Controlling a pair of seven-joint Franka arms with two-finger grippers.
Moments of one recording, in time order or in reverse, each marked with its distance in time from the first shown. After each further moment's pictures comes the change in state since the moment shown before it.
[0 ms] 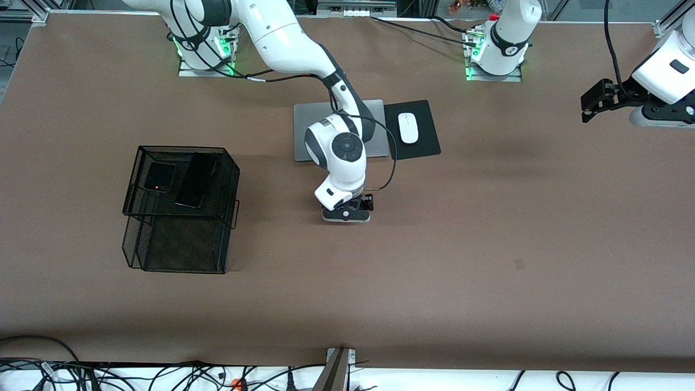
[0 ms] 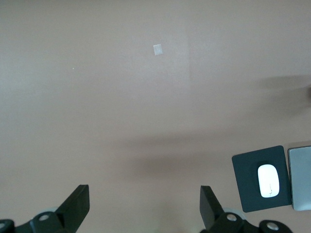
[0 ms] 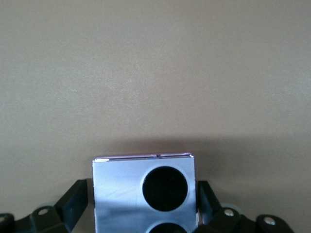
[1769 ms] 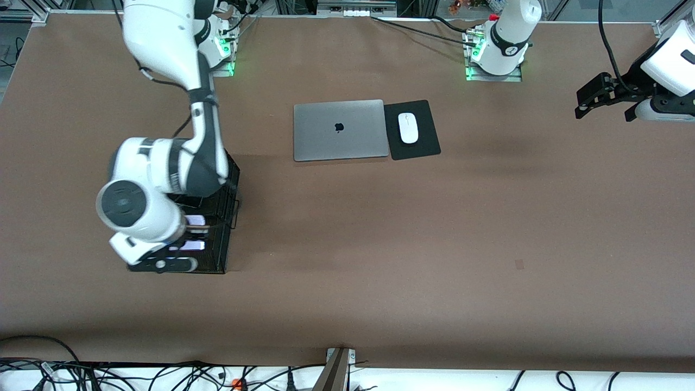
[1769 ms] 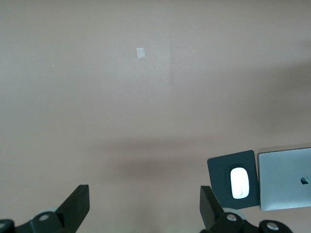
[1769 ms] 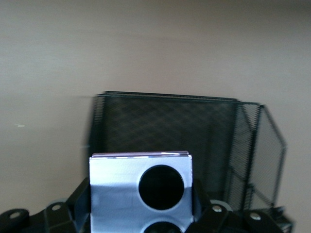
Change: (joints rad) left arm 0.004 -0.005 0.004 0.020 -0.093 -0.004 -0.050; right arm -0.363 -0.251 -0.336 -0.067 0.053 -0.478 -0.729
